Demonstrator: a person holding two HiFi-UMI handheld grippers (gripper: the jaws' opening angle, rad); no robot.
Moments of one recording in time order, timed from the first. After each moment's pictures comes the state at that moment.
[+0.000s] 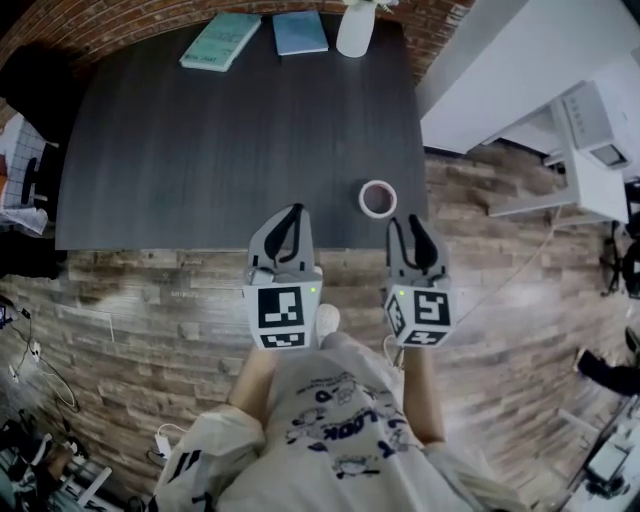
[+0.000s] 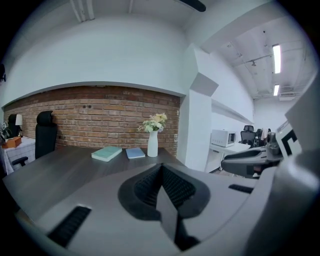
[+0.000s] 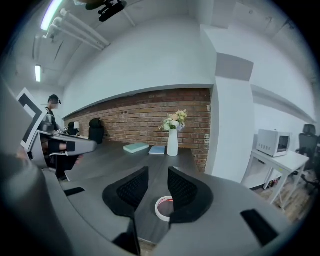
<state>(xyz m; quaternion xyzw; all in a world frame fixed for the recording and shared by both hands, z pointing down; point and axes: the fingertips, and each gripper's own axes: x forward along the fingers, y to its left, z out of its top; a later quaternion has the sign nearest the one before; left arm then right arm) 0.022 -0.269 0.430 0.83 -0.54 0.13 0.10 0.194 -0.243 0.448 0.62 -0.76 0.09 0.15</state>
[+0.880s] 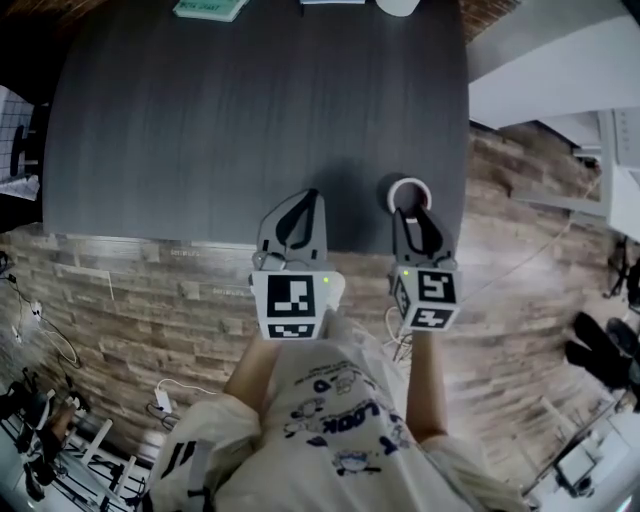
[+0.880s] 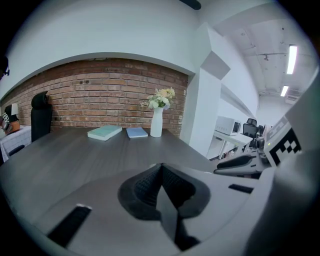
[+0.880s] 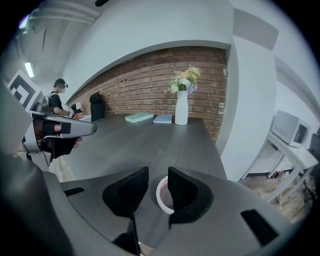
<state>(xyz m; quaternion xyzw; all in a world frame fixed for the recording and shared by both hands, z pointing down) 0.010 -0.318 0.516 0.81 -0.52 0.19 0.18 0.176 -0.291 0.569 0.57 -0.75 0.20 0.28</state>
